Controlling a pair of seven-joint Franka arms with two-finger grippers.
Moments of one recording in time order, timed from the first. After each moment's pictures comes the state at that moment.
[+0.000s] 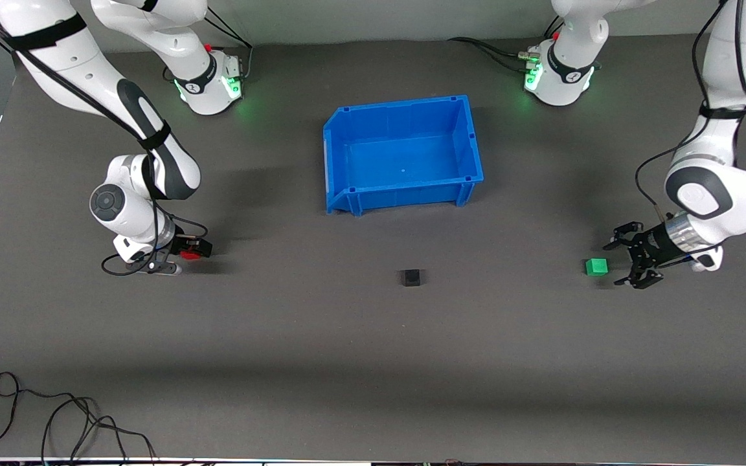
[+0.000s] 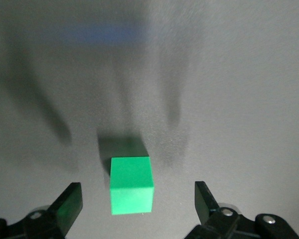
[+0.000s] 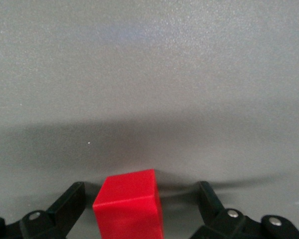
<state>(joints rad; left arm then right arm) 0.17 0.44 0.01 -2.15 -0.85 2.50 -0.71 0.07 0.41 -0.05 -2.34 0.01 2.74 0.12</state>
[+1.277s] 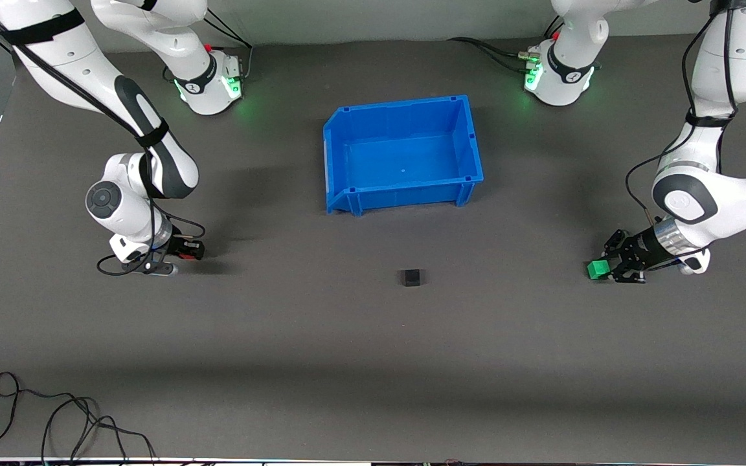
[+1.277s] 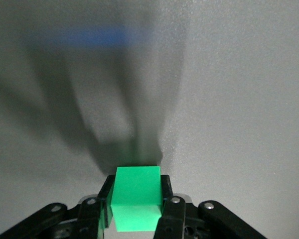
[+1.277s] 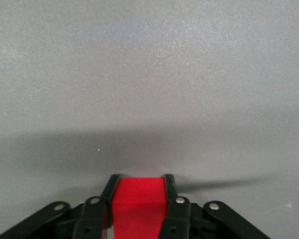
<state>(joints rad) 0.16 0.47 0.01 -2.15 -0.87 2.53 -0.68 0.07 0.38 -0.06 -2.34 0.01 2.74 0.12</state>
